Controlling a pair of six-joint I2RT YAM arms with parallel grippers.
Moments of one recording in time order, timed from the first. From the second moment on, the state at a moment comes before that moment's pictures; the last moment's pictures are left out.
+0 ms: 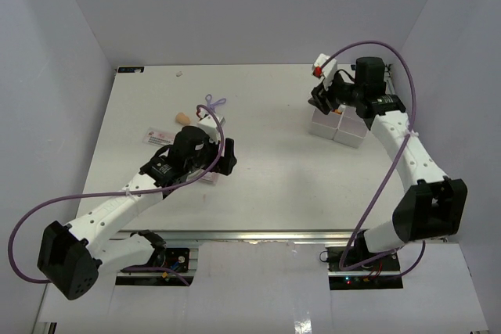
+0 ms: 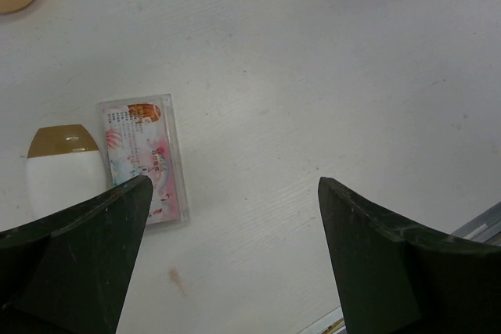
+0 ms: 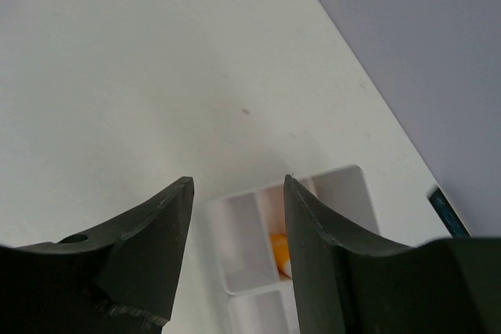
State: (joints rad) left arm -0.65 1.07 0.80 -0.29 -0.04 -0.23; right arm 0.19 1.49 1.35 -0.36 -0.54 -0.67
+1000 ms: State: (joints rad) left arm -0.31 1.58 1.00 -0.48 -0.14 -0.28; right arm 0.07 1.24 0.93 -0.60 -1.25 -0.71
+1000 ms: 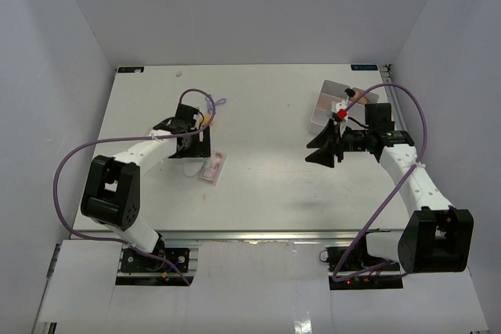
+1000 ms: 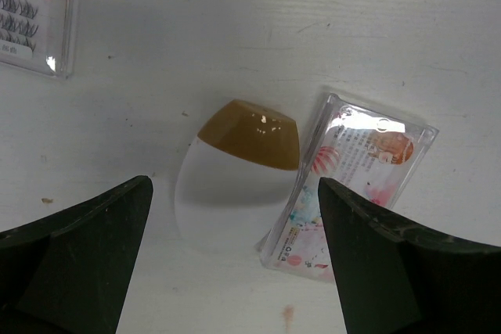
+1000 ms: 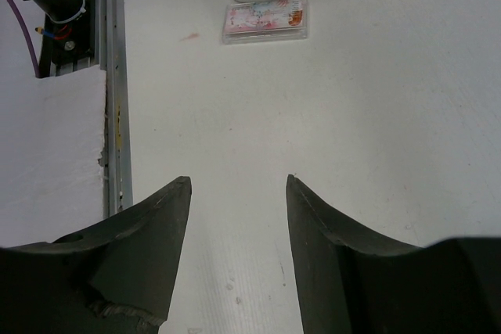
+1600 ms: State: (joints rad) left arm -0.31 1.67 1.05 -0.53 -0.17 -0.26; right arm 0.04 1.24 0.93 -0.60 -1.28 -0.71
